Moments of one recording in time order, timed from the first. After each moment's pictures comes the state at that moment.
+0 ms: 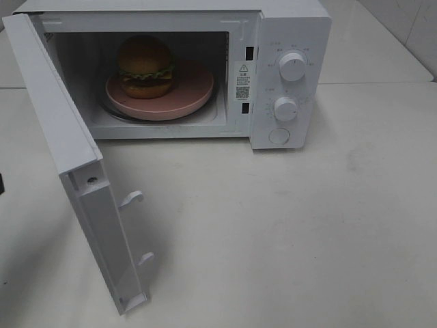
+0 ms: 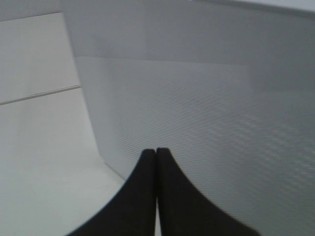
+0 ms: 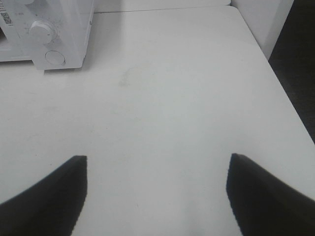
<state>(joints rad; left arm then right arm) -0.23 1.17 -0.16 0.11 -0.68 -0.01 0.06 0.00 -0.51 -0.13 1.04 0.15</state>
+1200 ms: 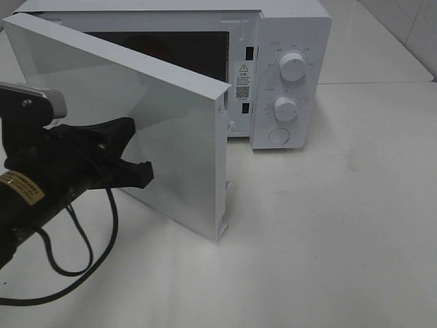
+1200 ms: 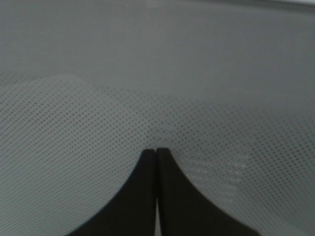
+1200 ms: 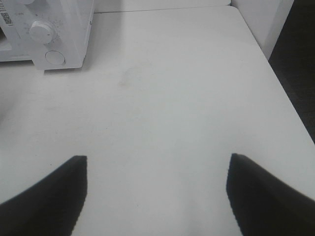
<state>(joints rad) -0.75 1.74 -0.39 -0.30 -1.17 -0.01 0.06 0.00 -0.51 -0.13 1.04 0.15</state>
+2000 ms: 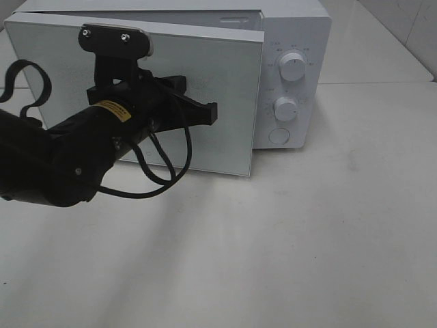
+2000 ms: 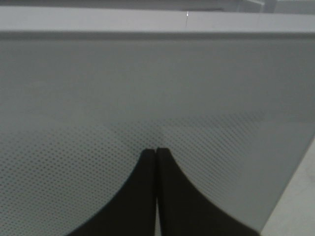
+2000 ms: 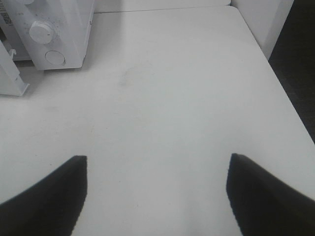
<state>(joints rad) -0.78 1.87 -0.83 -0.47 -0.82 0.19 0.06 0.00 -0.51 -0.13 1.04 0.15</state>
